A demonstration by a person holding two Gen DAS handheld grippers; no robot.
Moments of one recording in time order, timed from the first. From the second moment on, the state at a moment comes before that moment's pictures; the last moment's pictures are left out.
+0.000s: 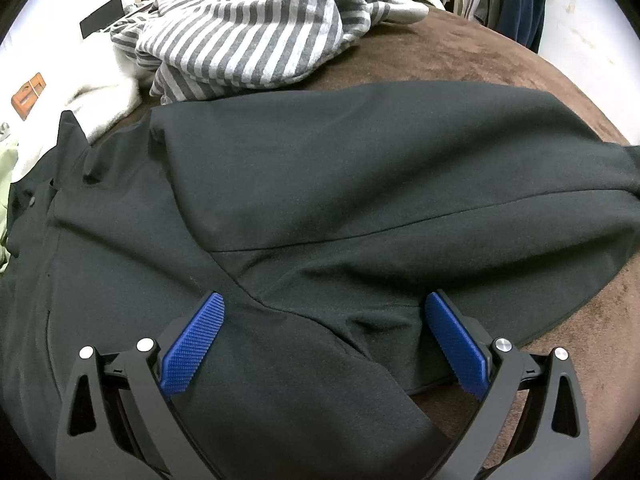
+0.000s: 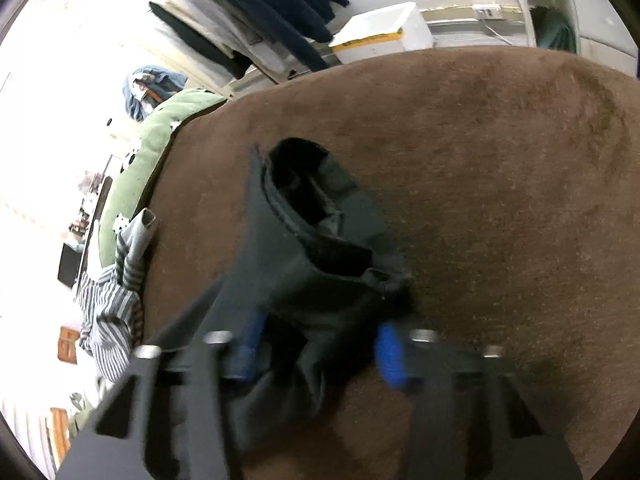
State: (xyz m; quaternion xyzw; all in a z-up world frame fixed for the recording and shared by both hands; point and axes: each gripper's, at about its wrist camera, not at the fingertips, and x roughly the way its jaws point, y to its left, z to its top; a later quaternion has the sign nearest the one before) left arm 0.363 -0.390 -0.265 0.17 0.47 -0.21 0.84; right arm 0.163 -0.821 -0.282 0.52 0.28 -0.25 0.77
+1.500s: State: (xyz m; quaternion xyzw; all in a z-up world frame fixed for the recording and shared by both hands) left arm 0.306 -0.168 -0.160 0.14 0.41 -0.09 0.90; right arm 0.355 -0.315 0.023 0.11 0.24 0.11 0.96
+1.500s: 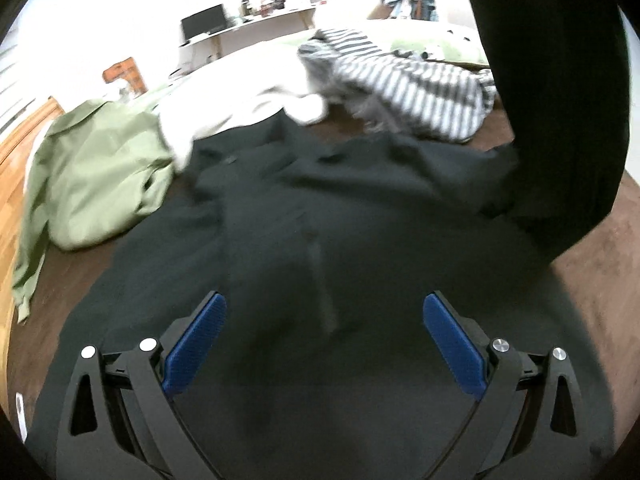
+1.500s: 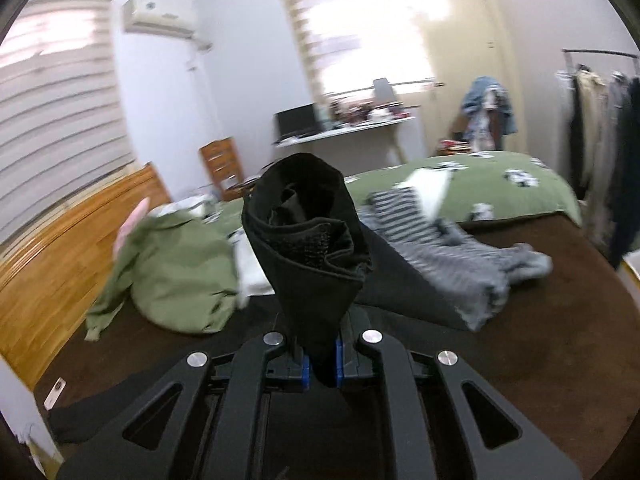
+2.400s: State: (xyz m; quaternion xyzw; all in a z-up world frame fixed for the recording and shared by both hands) left arm 0.204 0.043 -0.214 0.03 0.46 0.06 0.88; right arm 0.386 -0.048 -0.246 0.03 0.51 0.24 0.83
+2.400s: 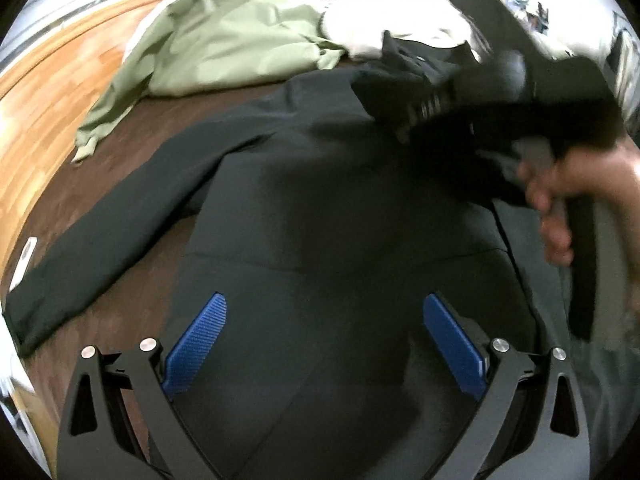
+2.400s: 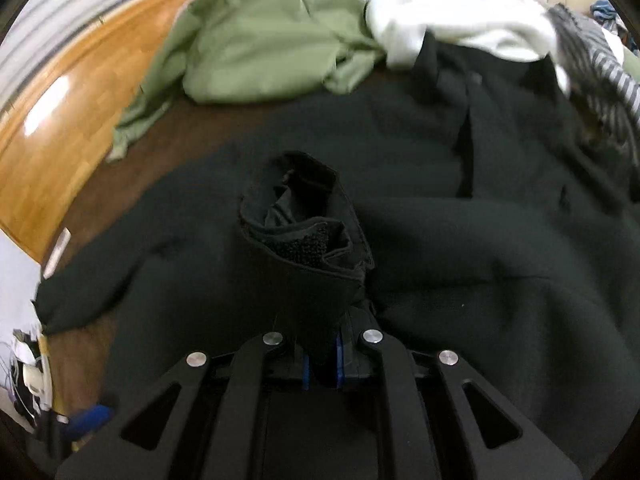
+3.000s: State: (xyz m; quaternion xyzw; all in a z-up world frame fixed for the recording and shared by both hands) left arm 0.203 0.043 -0.161 0.04 0.43 0.06 0.90; right arm 0.361 -0.113 -0.149 0.07 0.42 0.26 0.86
